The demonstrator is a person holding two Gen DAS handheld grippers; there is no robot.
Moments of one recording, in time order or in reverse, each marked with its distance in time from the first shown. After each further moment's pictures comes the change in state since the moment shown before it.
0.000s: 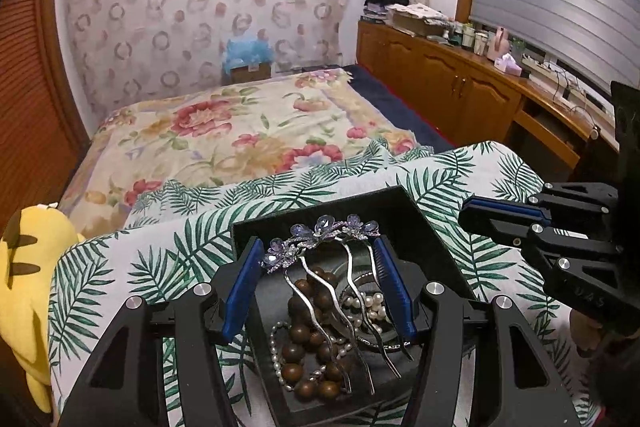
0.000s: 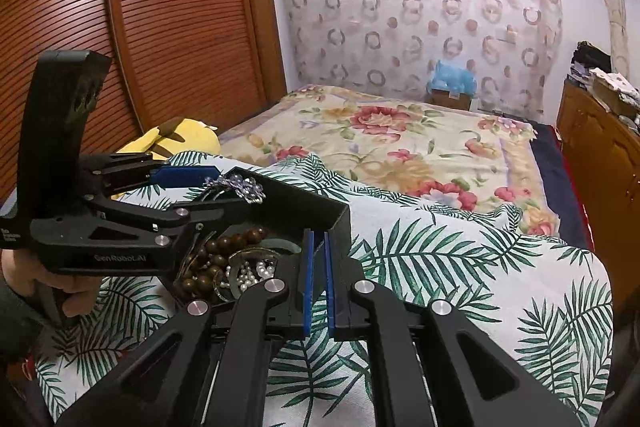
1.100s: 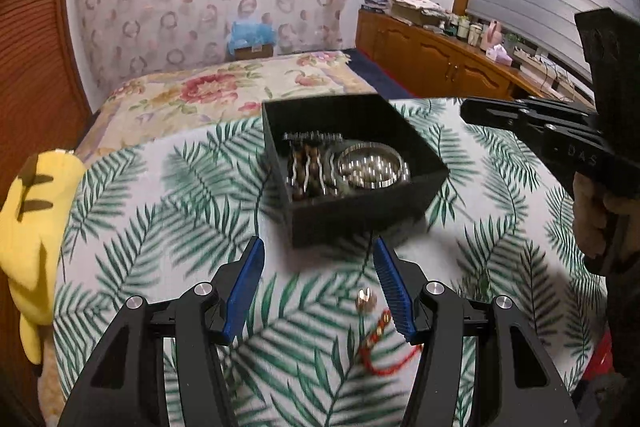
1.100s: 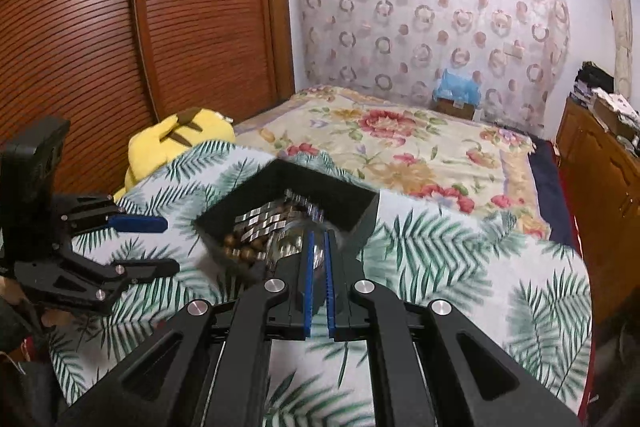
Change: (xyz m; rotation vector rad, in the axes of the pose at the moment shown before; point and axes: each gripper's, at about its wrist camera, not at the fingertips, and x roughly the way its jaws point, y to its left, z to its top) left arm -0.074 0.008 -0.091 -0.038 0.048 -0.025; right arm -0.046 0.038 -0.013 -0.061 0.013 -0.008
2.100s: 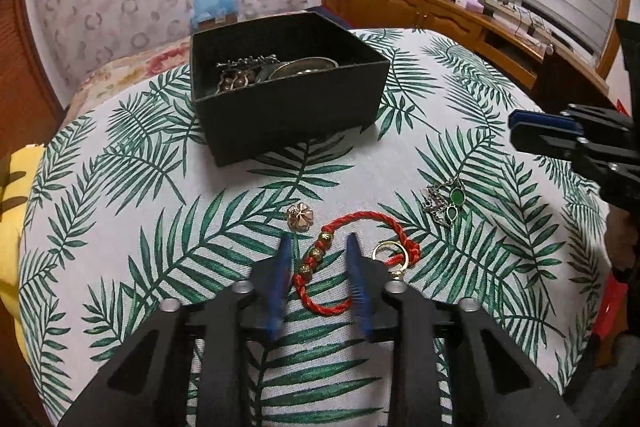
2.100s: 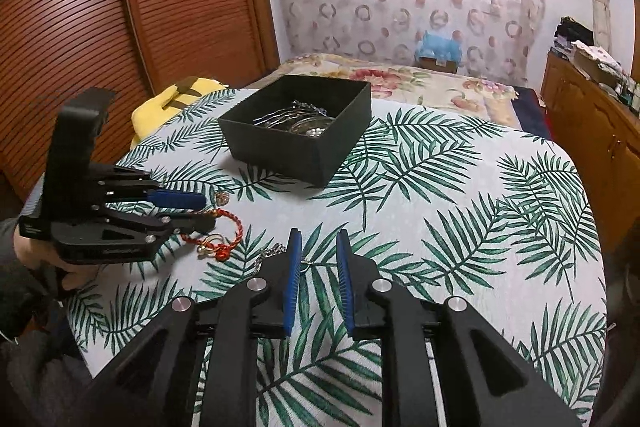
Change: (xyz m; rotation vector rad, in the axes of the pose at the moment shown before) left arm 0.020 -0.040 -0.041 0.115 0.132 -0.056; right arm -0.049 0.021 -0.089 0.095 0.079 -0.028
